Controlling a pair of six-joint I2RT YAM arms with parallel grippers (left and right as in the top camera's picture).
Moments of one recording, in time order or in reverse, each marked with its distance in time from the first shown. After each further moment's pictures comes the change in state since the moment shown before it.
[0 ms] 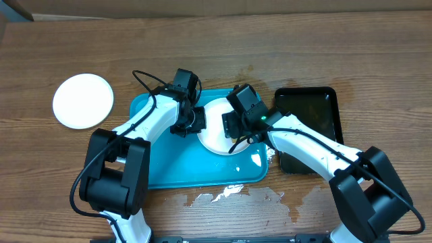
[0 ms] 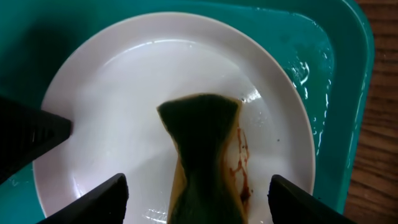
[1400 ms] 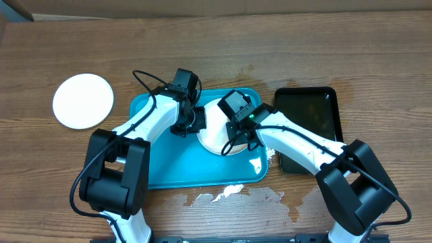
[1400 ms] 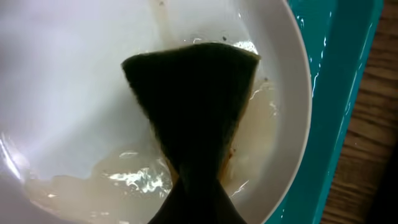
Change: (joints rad) left arm 0.000 0.000 0.000 0.002 0.005 0.006; right arm 0.045 0.079 0.080 -0.206 0.074 0.032
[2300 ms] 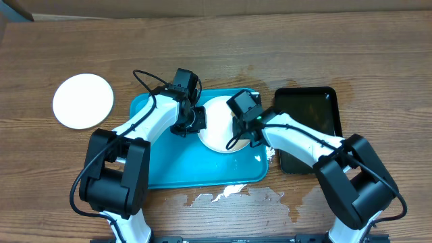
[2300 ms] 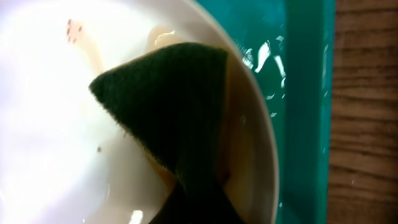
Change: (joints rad) left arm 0.000 0.000 0.000 0.003 0.004 0.009; right arm -0.071 0.023 -0.096 0.213 0.010 0.112
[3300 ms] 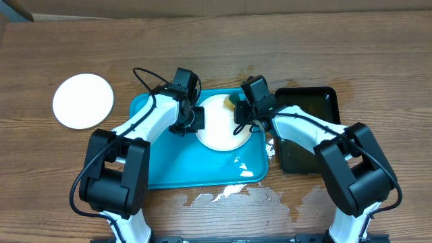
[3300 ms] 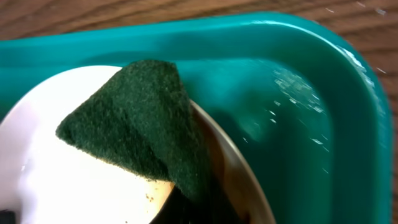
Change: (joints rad) left arm 0.000 0.000 0.006 -0.012 -0.043 0.045; right arm -0.108 0.063 -0.004 0.277 -0.214 -0.068
